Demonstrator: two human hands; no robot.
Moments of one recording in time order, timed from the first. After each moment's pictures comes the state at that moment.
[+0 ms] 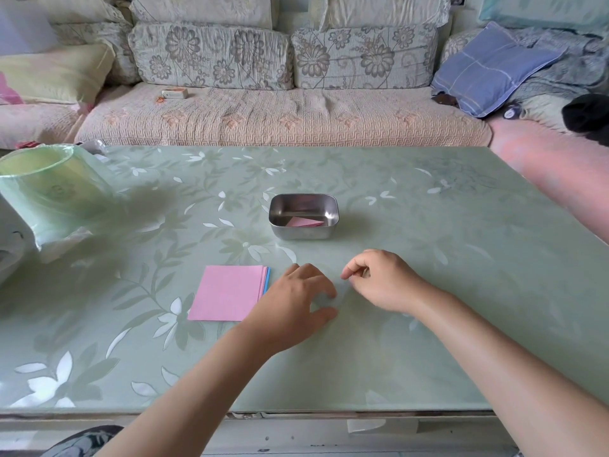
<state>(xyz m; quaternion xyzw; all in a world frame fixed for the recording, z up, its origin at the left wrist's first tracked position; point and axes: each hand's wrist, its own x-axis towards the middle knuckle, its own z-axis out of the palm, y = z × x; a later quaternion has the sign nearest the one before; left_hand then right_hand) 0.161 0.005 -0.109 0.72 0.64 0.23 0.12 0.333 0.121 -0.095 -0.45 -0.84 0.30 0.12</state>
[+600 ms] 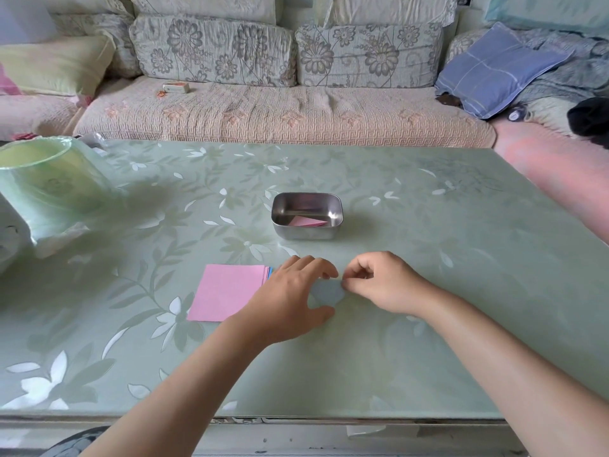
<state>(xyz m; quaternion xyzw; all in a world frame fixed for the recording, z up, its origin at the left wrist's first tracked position) 0.148 0.014 -0.107 0.74 0.62 0.24 0.11 0.329 0.117 -0.091 -0.44 -0.79 0.40 0.14</state>
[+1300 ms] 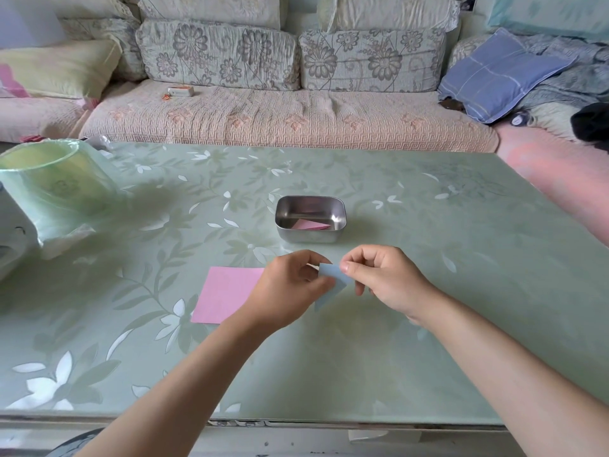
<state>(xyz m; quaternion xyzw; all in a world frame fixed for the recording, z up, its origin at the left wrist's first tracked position) 0.150 0.016 -0.088 0.52 0.66 0.43 0.32 0.323 0.107 -0.080 -0.39 -0.73 0.50 0.25</state>
